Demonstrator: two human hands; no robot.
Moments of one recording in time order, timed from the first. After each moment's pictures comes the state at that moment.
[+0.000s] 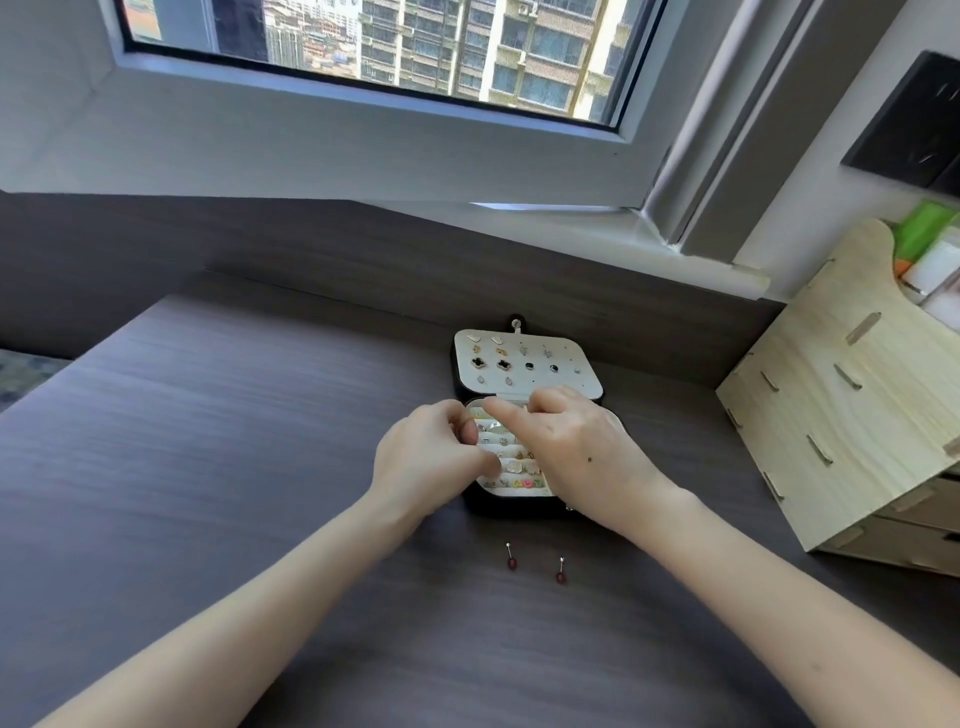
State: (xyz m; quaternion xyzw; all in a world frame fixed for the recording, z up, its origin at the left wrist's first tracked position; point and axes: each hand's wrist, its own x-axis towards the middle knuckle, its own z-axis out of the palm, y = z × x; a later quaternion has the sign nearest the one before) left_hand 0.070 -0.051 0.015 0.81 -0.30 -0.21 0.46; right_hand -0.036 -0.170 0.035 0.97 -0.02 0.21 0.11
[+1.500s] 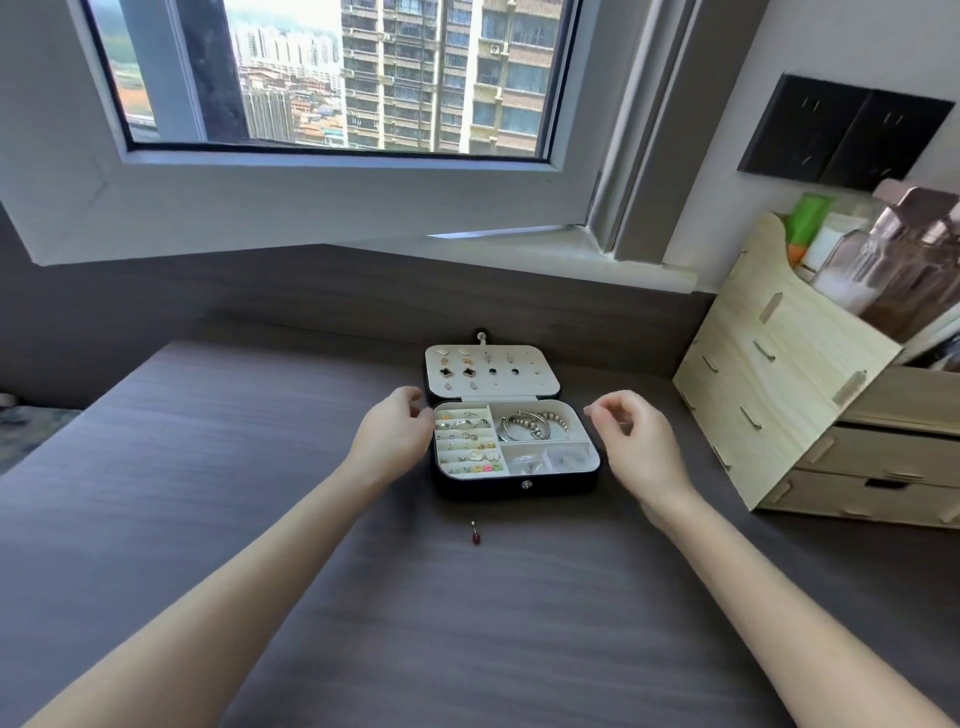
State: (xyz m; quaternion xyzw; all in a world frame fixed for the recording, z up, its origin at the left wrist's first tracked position) left_hand 0.080 -0.061 0.017 0.83 -0.27 -0.20 0.45; right_hand -0.100 -0.211 0.018 0.79 -0.38 0.32 -0.35
